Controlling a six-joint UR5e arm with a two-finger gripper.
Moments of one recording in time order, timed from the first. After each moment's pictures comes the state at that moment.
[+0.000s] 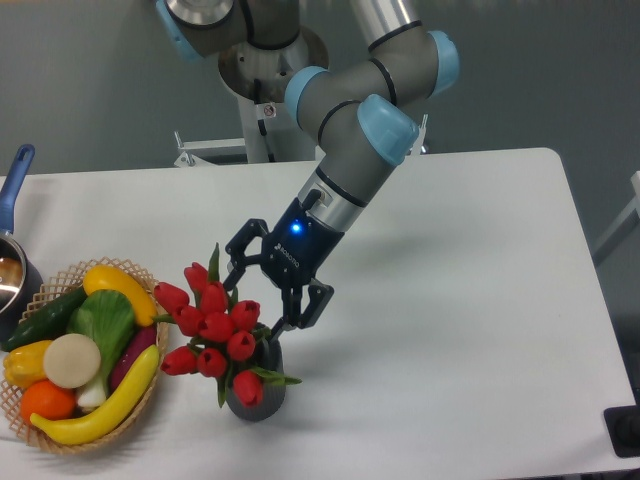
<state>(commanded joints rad) 2.51 -1.85 -1.82 -0.74 0.70 1.22</state>
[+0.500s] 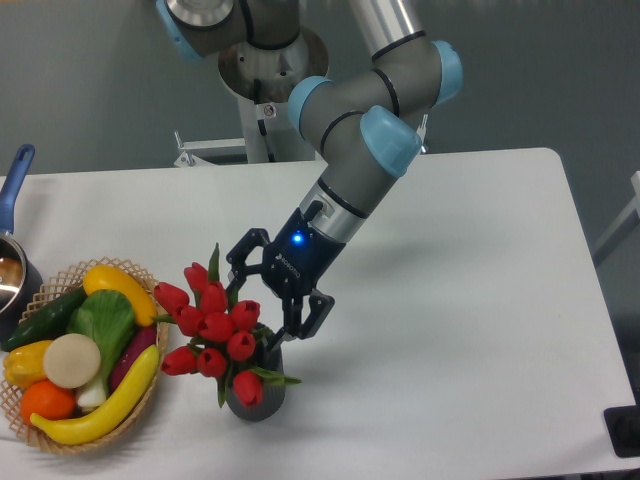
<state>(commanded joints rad) 2.49 -1.88 -1.81 -0.74 0.70 1.20</state>
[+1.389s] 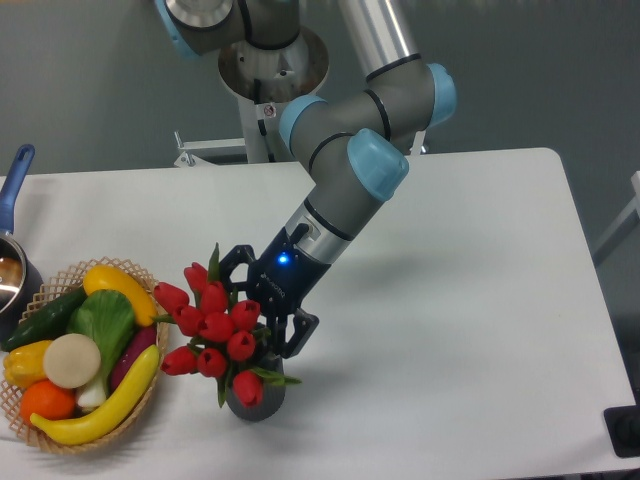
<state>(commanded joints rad) 2.46 -1.92 -1.78 -0.73 0.70 1.15</state>
